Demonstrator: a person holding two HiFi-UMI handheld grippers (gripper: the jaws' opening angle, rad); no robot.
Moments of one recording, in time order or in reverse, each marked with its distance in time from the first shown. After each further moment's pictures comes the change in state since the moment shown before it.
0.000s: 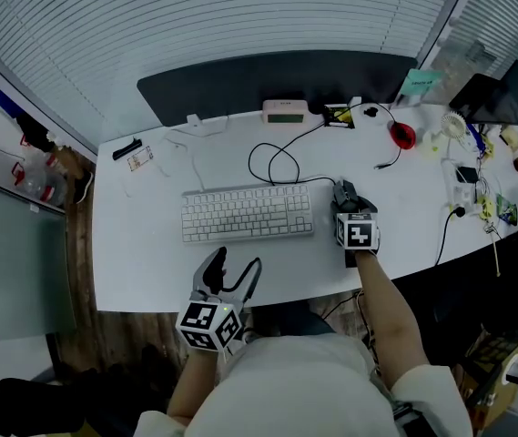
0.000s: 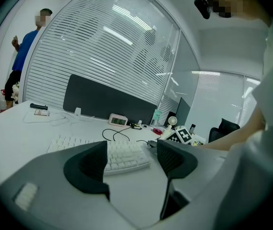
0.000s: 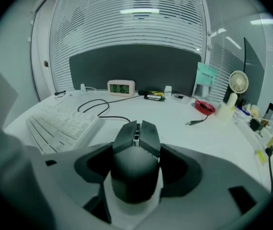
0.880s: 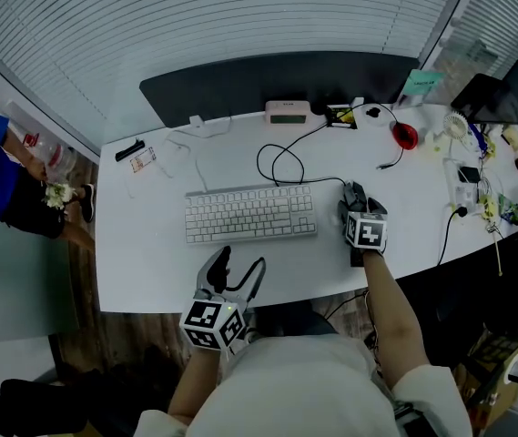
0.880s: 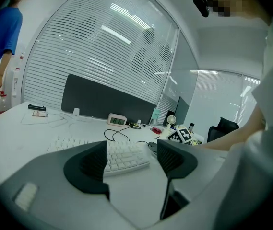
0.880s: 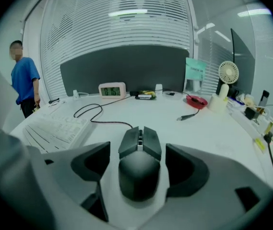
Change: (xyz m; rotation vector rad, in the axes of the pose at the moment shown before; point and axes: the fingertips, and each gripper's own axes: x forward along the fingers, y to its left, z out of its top) left arm 0.002 0.000 0.002 0.014 0.011 -0.015; right arm -0.002 -0.021 -0.005 0.103 -0.017 -0.032
